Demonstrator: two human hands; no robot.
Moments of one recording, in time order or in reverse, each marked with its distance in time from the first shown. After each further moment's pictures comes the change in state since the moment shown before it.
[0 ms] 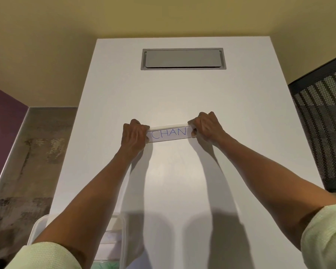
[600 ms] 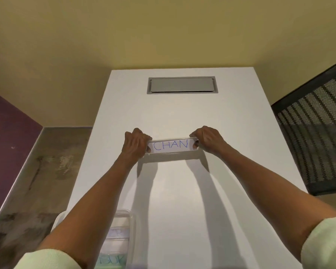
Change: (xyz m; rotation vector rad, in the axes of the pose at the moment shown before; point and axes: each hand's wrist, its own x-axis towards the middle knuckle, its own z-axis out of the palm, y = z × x) left_hand -0.036 0.024 -0.074 0.161 -0.030 0.057; right_hand -0.049 -0.024 -0.064 0.192 0.003 0.123
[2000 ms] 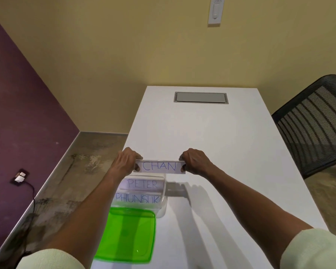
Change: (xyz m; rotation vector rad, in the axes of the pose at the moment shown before) left_hand -0.282 -0.058 -0.064 -0.102 -0.048 -0.177; right_hand -0.208 -0.205 0.017 -0.166 -0.005 -0.195
